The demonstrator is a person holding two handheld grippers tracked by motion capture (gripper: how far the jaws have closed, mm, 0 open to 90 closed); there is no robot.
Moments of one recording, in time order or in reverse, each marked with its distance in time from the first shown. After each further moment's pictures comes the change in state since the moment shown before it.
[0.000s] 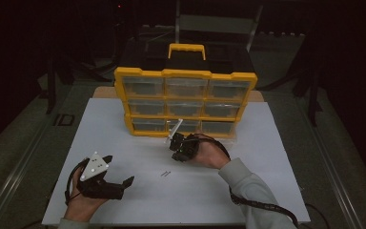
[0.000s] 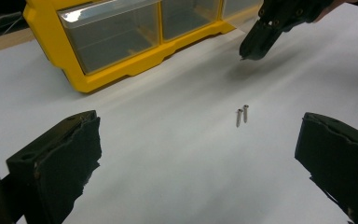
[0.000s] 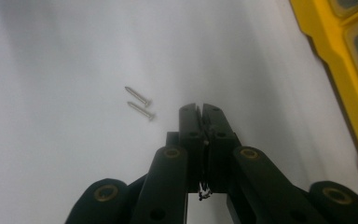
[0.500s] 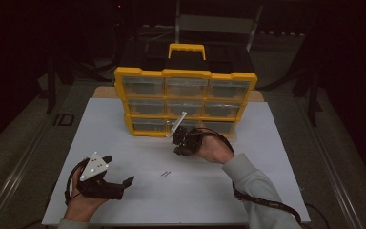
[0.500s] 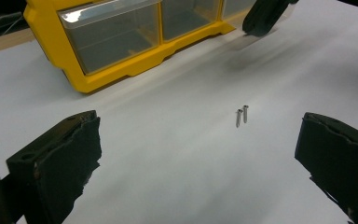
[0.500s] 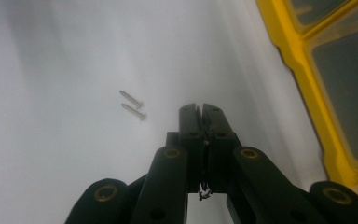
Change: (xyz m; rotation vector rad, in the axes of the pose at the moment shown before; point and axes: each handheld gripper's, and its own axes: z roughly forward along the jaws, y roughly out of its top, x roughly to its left) left arm 0.000 0.000 0.000 -0.001 0.000 0.002; right arm -0.008 0.004 -0.024 -0.025 -0.020 -0.001
